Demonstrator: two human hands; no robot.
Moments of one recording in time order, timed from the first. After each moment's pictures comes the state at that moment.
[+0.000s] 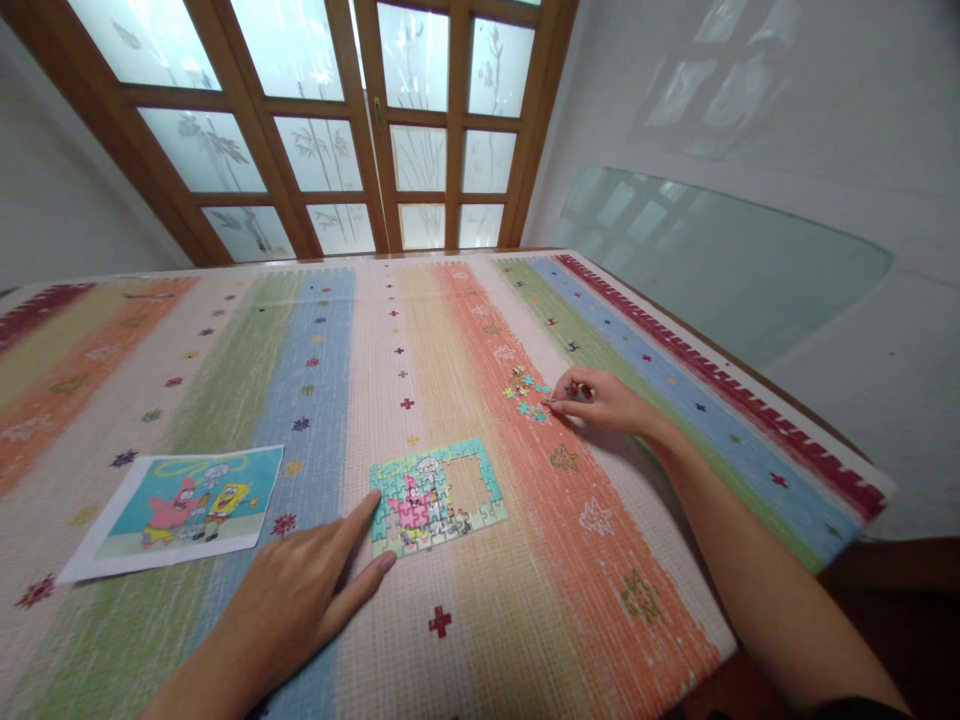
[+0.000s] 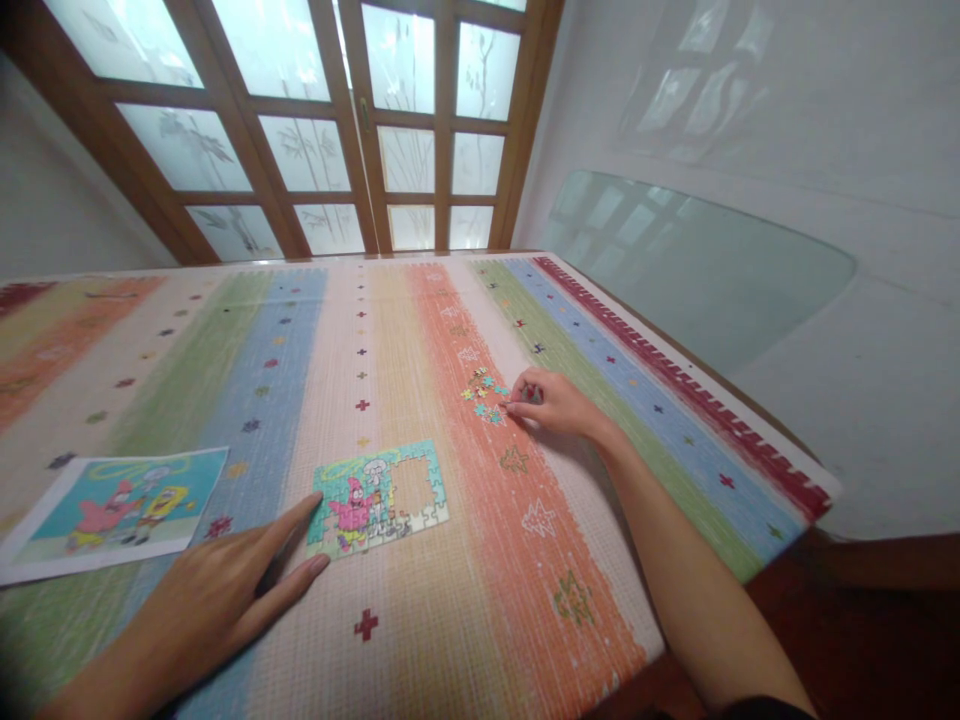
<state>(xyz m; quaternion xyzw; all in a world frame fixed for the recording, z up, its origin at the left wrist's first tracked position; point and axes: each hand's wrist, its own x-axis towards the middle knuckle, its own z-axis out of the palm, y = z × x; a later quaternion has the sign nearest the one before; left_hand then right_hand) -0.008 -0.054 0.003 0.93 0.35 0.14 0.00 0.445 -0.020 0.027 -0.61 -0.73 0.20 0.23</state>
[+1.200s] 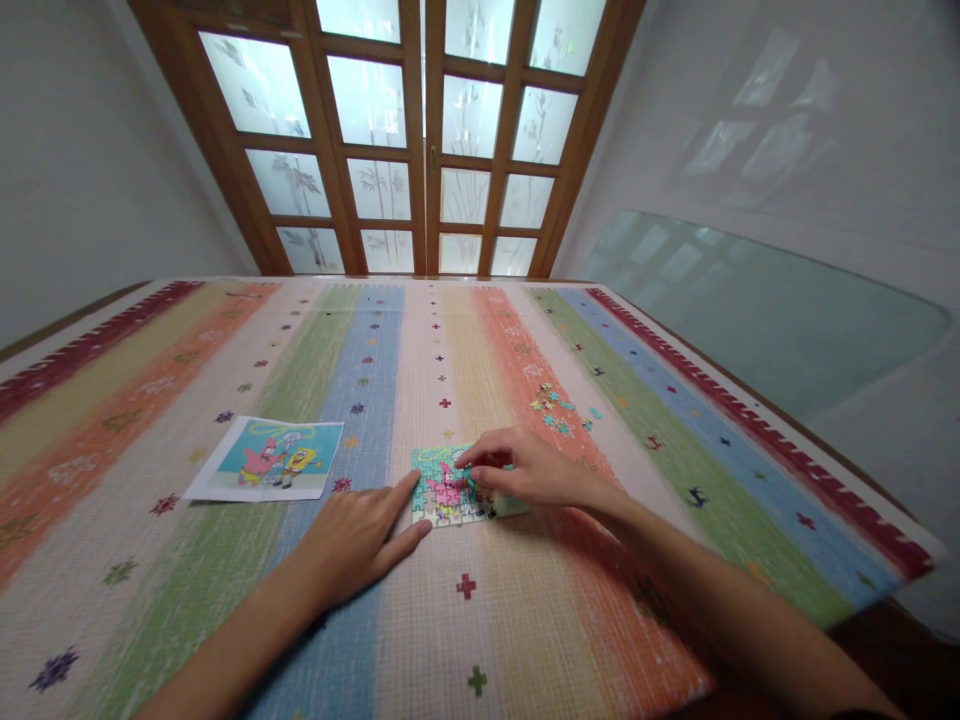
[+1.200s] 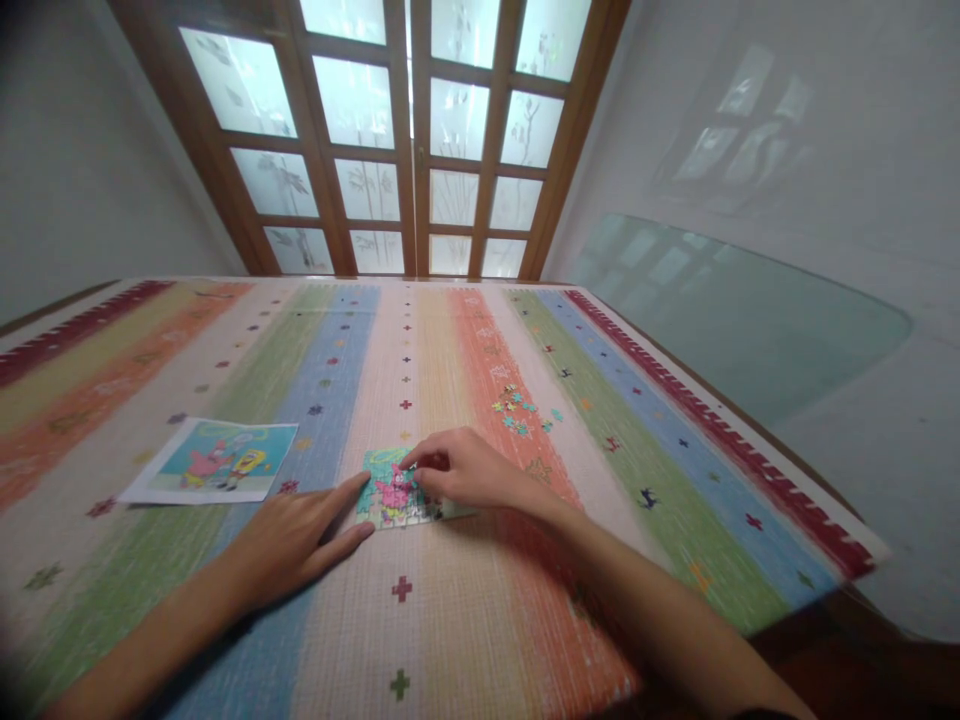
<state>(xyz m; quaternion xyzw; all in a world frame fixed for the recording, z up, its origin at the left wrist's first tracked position) 0.000 -0.056 0.010 0.92 0.38 0.03 0.04 0.273 -0.043 0.050 -0.43 -0.77 0.40 0.24</state>
